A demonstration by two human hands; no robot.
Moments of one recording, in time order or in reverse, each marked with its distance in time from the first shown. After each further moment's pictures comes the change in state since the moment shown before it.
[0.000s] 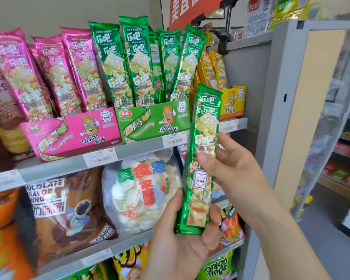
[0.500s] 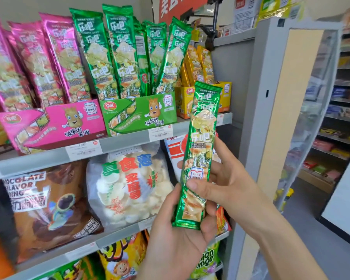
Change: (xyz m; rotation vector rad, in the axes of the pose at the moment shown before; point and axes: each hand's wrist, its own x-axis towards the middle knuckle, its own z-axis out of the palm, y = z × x) left_hand 0.009 -0.026 -0.004 -0.073 0.005 -0.063; right_hand -0.035 -0.003 -0.016 -0.127 -0.077 0.128
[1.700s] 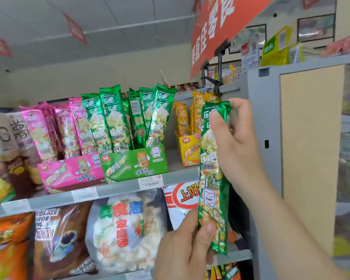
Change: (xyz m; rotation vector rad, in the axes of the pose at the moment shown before) left_hand 0.077 -0.033 0.040 1.615 0.417 0.630; right_hand 0.114 -0.071 -0.090 -0.067 0.229 -0.601
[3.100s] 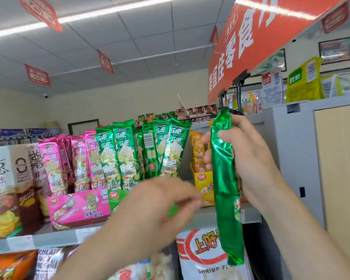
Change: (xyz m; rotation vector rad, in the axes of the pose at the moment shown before) left_hand 0.106 0.067 -0.101 0.762 -0.071 0.568; right_hand 0.065 0.009 0.010 0.455 -0.202 0.209
